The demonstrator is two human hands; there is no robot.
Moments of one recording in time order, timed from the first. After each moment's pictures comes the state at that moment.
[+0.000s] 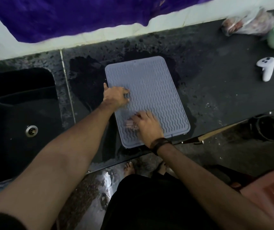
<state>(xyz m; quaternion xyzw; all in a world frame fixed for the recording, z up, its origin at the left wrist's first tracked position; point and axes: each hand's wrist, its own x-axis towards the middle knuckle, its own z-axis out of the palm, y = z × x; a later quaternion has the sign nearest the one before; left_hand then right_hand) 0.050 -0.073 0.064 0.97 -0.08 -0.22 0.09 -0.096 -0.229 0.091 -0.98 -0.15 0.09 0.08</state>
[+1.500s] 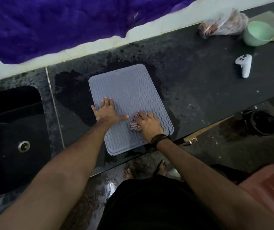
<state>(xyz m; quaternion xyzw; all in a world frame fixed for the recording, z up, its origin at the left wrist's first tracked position) 0.013 -0.115 0.053 0.96 0.01 -0.28 0.06 -0.077 -0.308 0.081 -0.98 -0.13 0.12 0.06</state>
